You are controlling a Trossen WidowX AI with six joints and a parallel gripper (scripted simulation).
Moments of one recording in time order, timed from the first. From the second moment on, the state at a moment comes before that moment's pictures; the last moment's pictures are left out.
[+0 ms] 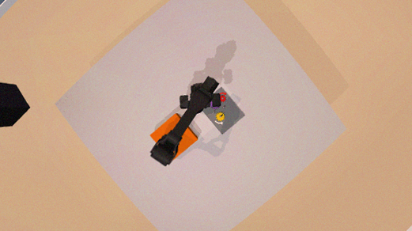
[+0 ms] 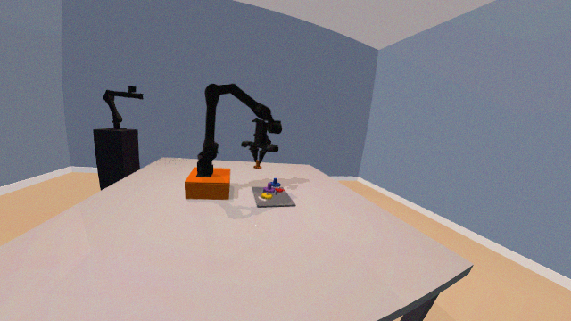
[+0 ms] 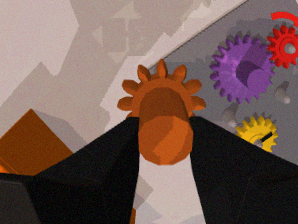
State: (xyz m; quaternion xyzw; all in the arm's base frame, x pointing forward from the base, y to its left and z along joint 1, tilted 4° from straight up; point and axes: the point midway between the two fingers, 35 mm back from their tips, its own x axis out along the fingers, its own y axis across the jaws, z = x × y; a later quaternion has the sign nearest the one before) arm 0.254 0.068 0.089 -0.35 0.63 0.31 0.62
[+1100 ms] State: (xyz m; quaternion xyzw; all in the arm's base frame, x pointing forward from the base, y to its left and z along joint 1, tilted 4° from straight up) arm 0.278 0.005 0.055 -0.35 0.63 0.31 0.62
